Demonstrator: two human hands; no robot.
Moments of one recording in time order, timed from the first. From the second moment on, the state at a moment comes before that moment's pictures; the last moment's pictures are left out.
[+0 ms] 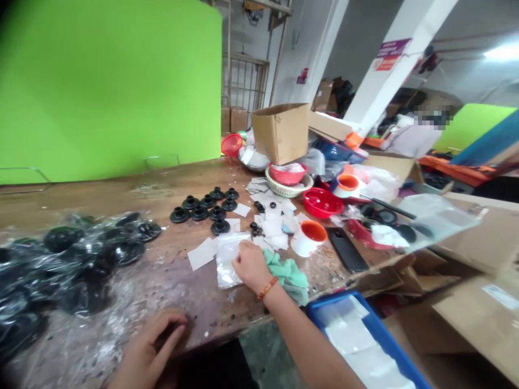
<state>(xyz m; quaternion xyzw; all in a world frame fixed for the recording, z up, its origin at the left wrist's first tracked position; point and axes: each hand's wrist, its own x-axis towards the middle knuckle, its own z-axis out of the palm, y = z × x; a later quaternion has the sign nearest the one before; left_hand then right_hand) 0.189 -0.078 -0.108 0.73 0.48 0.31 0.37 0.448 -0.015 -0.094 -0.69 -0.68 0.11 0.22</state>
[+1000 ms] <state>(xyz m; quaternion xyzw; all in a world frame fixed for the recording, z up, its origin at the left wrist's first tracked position) 0.267 -0.035 -0.086 0.90 0.33 0.20 0.22 0.458 -0.016 -0.076 -0.60 -0.67 0.25 0.36</state>
